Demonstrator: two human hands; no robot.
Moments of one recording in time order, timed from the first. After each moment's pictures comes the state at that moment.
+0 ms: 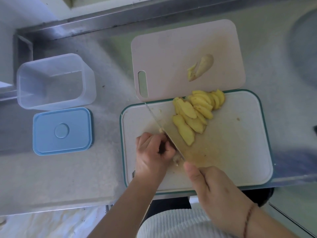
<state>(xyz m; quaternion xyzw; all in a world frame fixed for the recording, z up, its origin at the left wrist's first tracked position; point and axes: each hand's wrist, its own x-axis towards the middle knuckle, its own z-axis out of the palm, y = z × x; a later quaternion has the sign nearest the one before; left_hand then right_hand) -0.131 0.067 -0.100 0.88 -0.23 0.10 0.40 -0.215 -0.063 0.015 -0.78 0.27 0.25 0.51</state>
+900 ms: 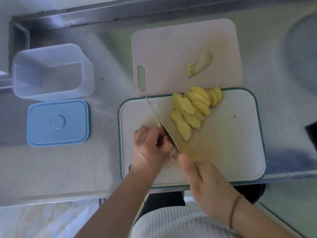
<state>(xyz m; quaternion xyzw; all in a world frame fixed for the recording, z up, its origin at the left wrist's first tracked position) -0.131 0.067 -0.102 0.89 -0.22 0.08 0.38 -0.225 -0.056 -0.001 -0.79 0.26 0.26 0.49</state>
